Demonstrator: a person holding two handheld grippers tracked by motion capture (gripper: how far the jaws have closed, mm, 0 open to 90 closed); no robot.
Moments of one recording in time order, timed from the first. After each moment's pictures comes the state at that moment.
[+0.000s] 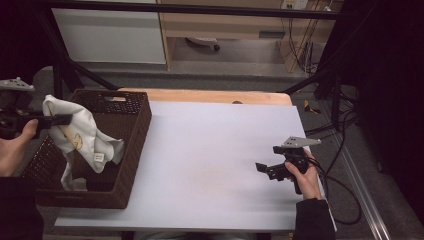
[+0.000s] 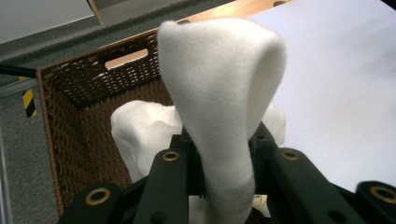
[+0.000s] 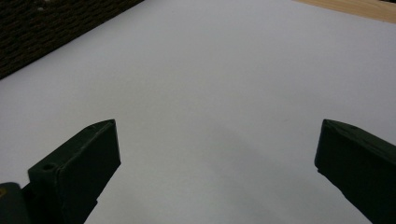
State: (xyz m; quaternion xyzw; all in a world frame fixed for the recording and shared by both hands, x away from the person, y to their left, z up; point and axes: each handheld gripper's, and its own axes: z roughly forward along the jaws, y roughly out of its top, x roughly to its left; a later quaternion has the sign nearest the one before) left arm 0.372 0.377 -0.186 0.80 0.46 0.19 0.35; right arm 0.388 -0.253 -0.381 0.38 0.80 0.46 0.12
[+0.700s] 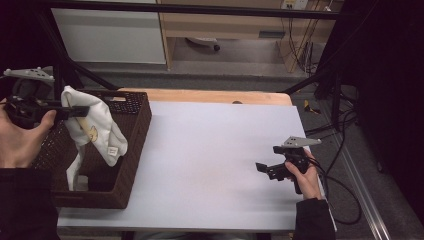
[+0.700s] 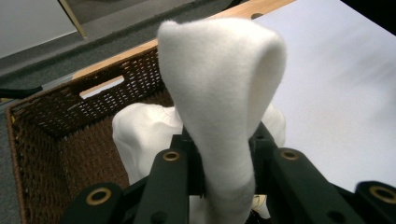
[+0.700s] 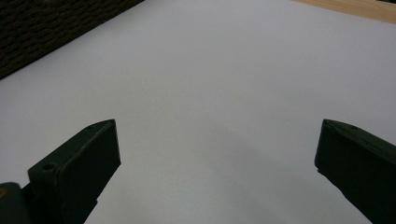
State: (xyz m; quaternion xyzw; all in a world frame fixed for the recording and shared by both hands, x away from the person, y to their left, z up) left arm 0.387 0.342 -0.174 0.81 0.42 0.18 0.36; right arm 0.389 -0.253 -0.381 0.38 0.80 0.46 0.12
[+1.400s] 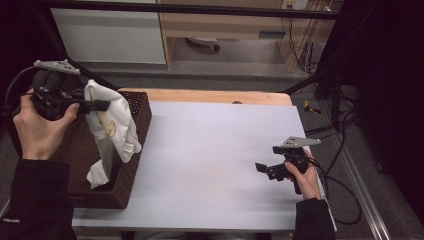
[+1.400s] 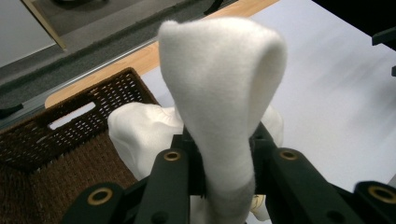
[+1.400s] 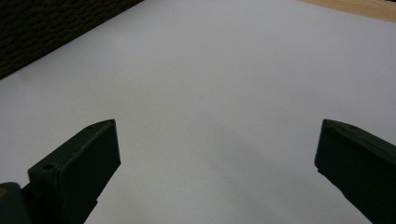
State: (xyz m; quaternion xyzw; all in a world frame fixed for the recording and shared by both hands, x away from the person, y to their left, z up) left arm 0.401 0.298 -0.163 0.83 0.39 0.17 0.36; right arm 0.389 -0.253 -0.382 0.38 0.80 0.45 0.12
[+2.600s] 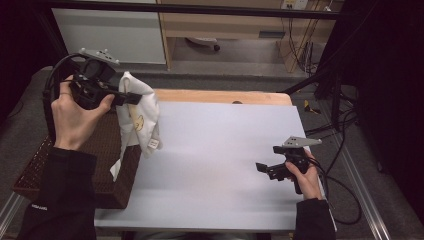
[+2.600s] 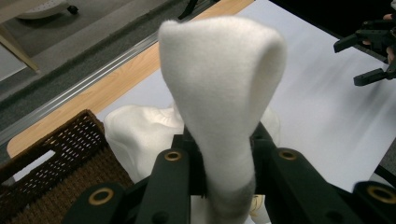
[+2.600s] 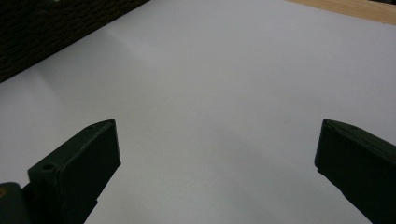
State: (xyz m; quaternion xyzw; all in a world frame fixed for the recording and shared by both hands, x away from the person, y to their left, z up) left arm 0.415 0.230 -0.145 0.86 0.33 0.15 0.36; right arm 0.388 -0.254 -0.381 0.38 0.79 0.46 0.12
